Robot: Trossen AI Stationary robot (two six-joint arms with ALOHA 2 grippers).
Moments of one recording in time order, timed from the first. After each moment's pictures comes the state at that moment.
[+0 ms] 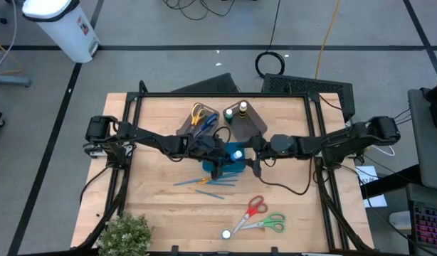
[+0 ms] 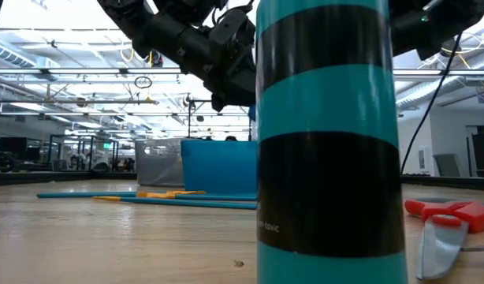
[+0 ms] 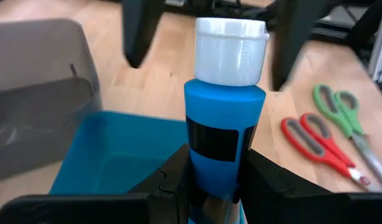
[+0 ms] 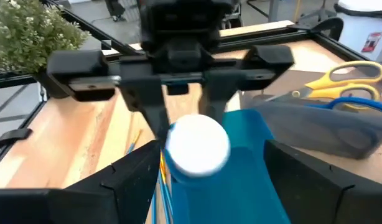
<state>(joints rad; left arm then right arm) -0.02 1.74 1.00 0.23 0.02 -0.18 0.06 1.30 0.57 0.45 0.10 0.17</state>
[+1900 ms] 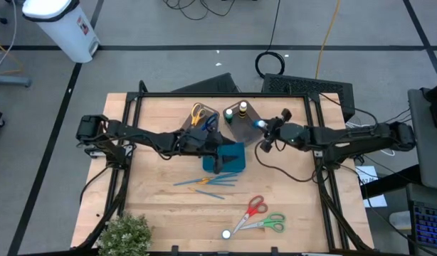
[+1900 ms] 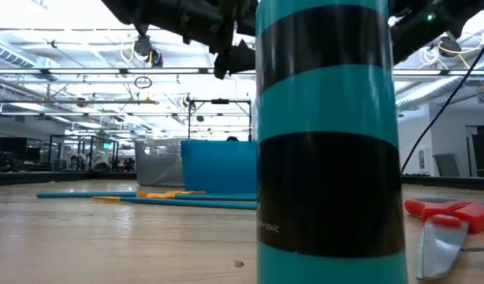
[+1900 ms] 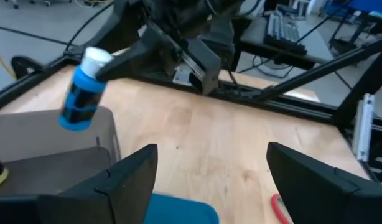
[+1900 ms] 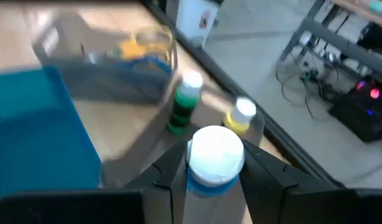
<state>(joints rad) -0.03 1.64 1.01 0.37 -0.08 -0.22 -0.08 1.02 0.58 -0.06 0.57 0.04</state>
